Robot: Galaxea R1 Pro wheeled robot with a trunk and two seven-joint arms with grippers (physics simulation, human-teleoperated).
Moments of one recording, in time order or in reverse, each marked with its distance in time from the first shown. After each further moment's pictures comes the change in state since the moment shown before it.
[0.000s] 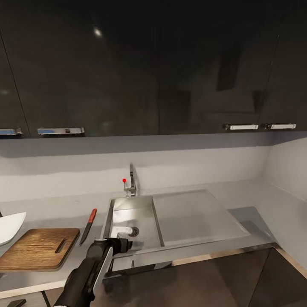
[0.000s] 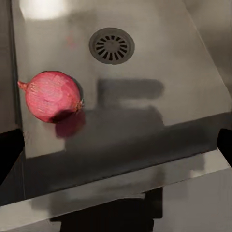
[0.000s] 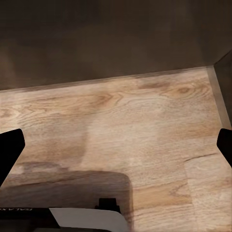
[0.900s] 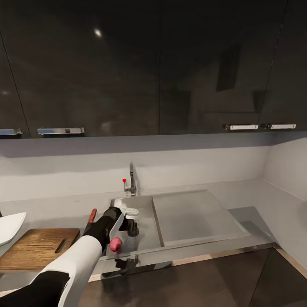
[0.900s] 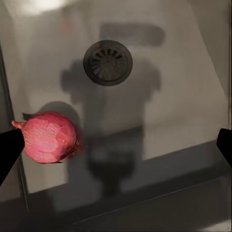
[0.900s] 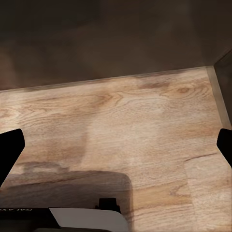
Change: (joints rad) left arm -0.469 -0.022 0.008 0.637 0.030 0.007 0.019; right arm 0.000 0.002 0.000 0.000 0.000 0.000 -0.002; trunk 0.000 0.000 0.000
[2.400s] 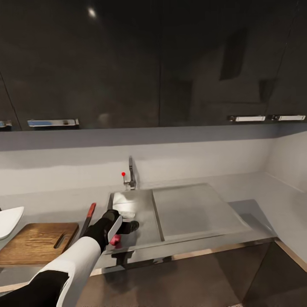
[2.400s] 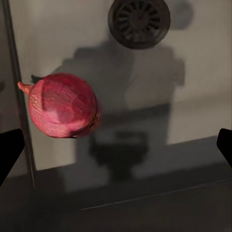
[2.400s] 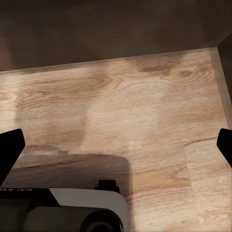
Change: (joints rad) left arm 0.000 0.012 -0.001 0.041 0.062 -0.001 0.106; right arm 0.001 -0.002 0.000 0.000 0.000 0.003 0.000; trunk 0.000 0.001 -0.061
